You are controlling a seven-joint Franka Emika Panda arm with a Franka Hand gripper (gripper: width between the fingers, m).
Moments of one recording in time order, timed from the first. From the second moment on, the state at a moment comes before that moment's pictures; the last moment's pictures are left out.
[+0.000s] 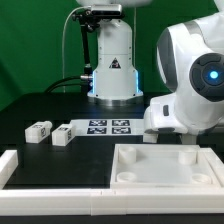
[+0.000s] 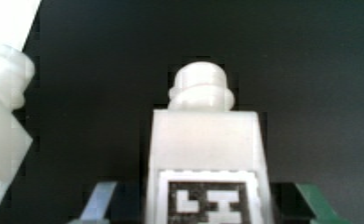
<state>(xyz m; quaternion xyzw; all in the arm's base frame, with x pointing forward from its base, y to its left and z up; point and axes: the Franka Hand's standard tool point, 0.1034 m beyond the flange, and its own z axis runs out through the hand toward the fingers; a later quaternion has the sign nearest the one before) 0.381 0.154 0.004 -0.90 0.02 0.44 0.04</state>
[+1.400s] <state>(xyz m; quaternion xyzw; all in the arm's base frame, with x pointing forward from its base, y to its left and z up) 0.422 0.139 0.096 -0.95 -0.01 0.31 0.05</state>
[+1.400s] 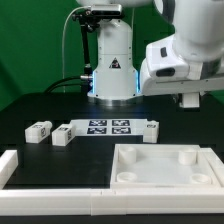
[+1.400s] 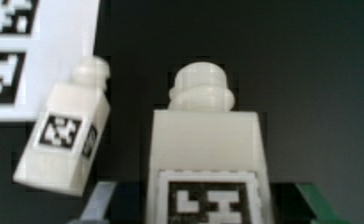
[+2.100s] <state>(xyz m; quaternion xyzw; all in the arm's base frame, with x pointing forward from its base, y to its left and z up) 0.508 0.097 0.129 -1.00 -0.04 0.00 0.06</state>
